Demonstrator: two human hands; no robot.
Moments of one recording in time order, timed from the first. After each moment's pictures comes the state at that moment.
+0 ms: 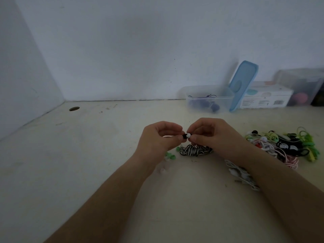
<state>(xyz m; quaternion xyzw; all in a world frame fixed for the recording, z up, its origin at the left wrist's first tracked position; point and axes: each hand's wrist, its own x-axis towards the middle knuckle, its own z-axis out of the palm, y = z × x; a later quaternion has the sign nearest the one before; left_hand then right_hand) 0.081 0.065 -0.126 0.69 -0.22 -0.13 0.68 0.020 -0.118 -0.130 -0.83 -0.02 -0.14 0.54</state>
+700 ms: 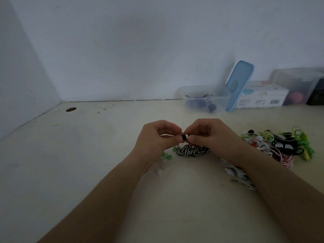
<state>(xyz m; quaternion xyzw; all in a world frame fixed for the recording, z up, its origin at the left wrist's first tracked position) 0.088 0.062 -0.125 0.72 -0.26 -0.10 0.63 0.020 -0.120 -0.130 -0.83 -0.03 -0.14 0.54</state>
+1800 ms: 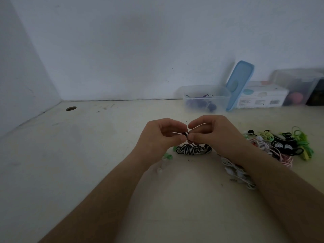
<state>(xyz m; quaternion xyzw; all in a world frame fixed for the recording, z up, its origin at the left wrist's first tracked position) 0.089 0.060 -0.123 0.71 -0.32 -0.11 0.62 0.011 -0.114 -0.118 -0.82 0.05 -0.14 0.55</state>
